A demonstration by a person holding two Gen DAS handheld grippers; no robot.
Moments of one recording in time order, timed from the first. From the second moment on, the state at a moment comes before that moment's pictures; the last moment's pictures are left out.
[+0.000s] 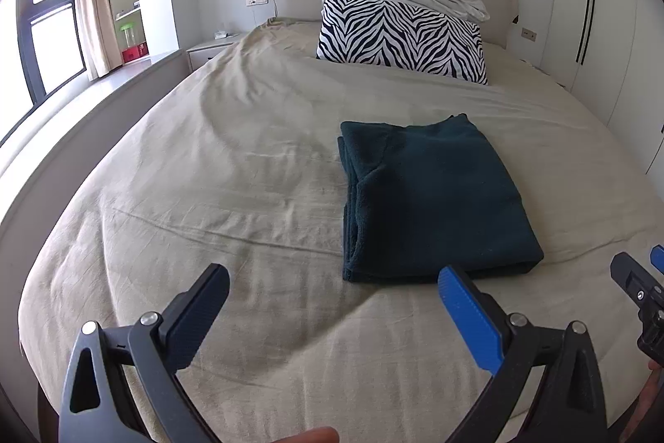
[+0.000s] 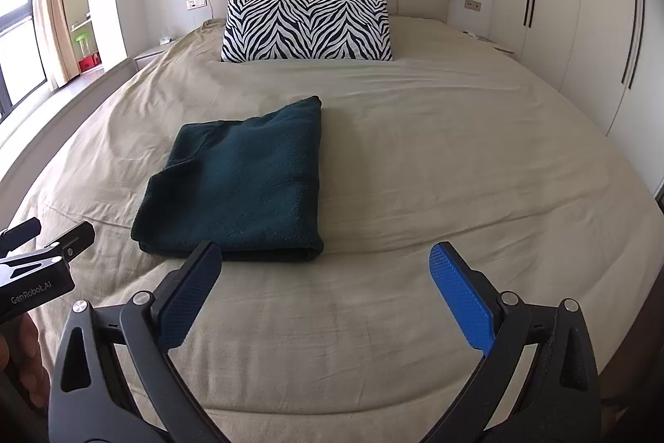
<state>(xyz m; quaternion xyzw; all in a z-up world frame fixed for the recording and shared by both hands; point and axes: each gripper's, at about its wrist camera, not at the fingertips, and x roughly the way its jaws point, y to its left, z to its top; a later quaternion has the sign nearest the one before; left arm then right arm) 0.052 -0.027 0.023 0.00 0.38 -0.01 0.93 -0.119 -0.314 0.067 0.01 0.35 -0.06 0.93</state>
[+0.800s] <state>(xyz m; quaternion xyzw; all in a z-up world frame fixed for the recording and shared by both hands) 0.052 -0.024 0.022 0.00 0.38 -0.01 0.93 -0.117 -0.305 0.060 0.01 0.36 -0.05 0.93</state>
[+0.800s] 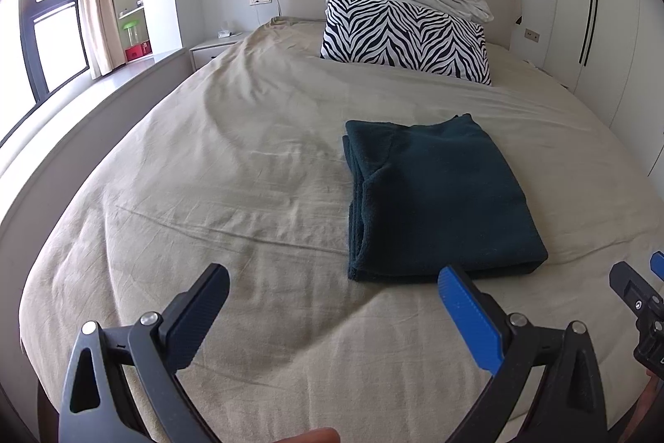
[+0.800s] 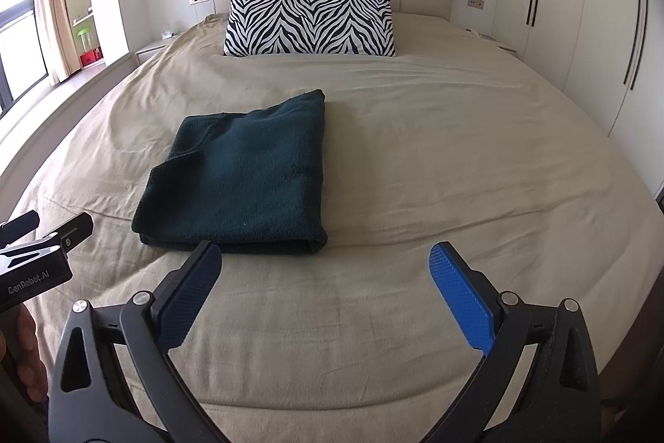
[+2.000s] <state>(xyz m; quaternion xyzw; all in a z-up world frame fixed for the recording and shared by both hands) 0.051 -0.023 0.021 0.00 0.38 -0.01 0.92 -0.119 -0.301 0.052 0.01 0.37 -0.05 0.93</state>
